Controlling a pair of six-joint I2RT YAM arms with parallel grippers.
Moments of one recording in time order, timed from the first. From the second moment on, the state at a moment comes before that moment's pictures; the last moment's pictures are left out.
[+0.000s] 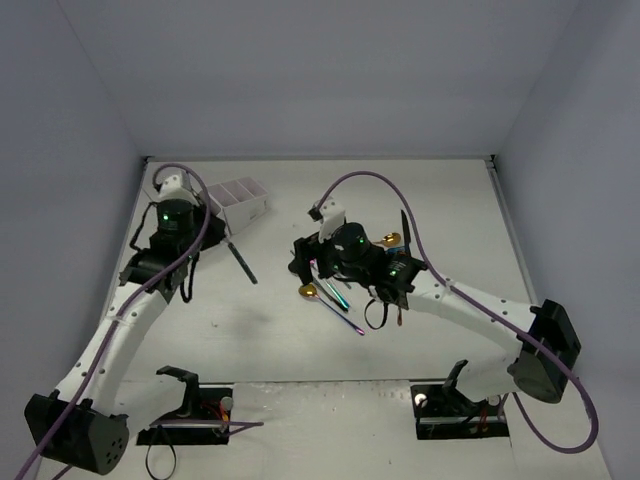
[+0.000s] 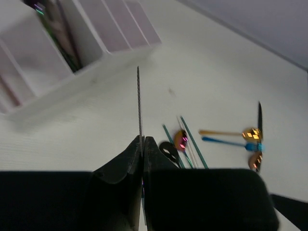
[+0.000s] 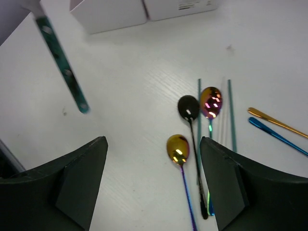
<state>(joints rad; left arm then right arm) -0.27 1.01 0.97 -0.42 -0.10 -0.60 0.94 1.38 1.03 -0.11 0.11 0.28</state>
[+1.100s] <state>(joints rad) 0.20 1.63 1.28 -0.14 -0.22 -0.36 0.77 1.12 0.81 -0.19 0.20 0.21</state>
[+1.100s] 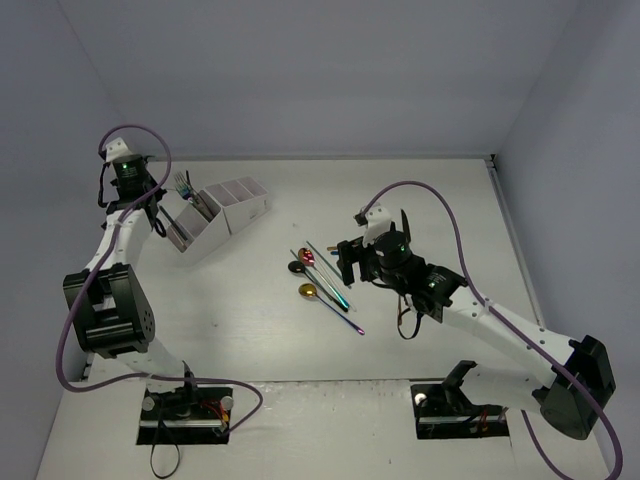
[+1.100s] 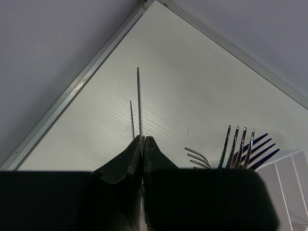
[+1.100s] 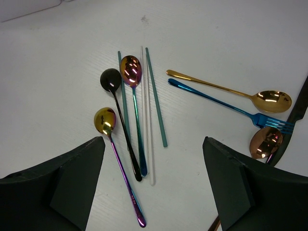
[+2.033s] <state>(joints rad) 0.20 1.59 1.25 -0.21 -0.23 -0.36 0.71 1.13 0.81 -0.21 0.32 0.28</state>
